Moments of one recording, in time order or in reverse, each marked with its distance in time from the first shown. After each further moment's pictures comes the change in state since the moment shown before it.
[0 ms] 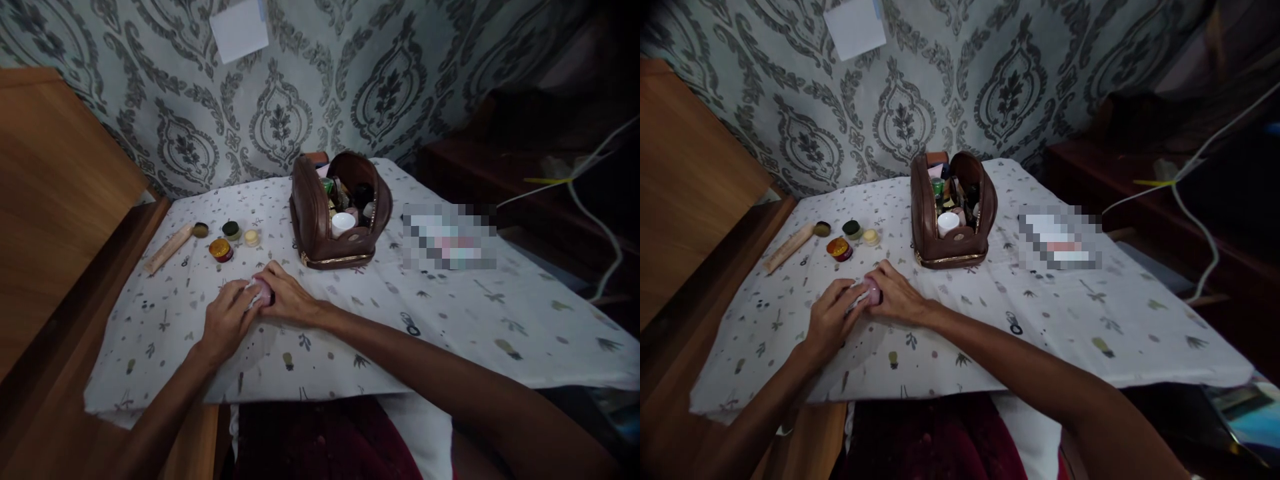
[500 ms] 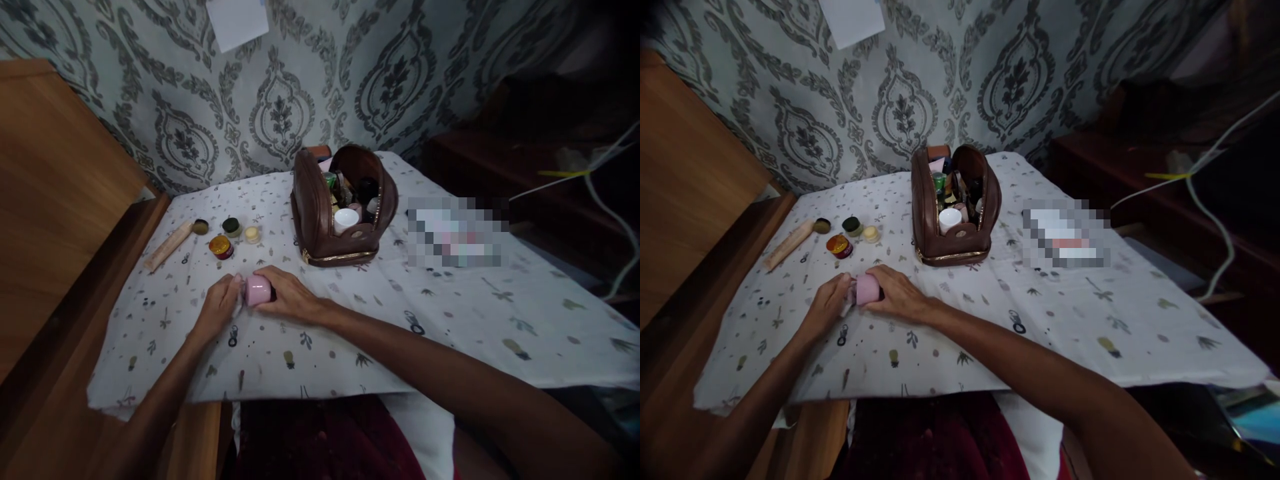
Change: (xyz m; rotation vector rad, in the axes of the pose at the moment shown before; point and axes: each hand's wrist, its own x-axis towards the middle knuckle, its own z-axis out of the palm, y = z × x) left_hand 0.009 -0.030 0.006 -0.481 -0.278 -0.681; right_hand -0.002 0.004 -0.002 0.060 -0.028 -0.011
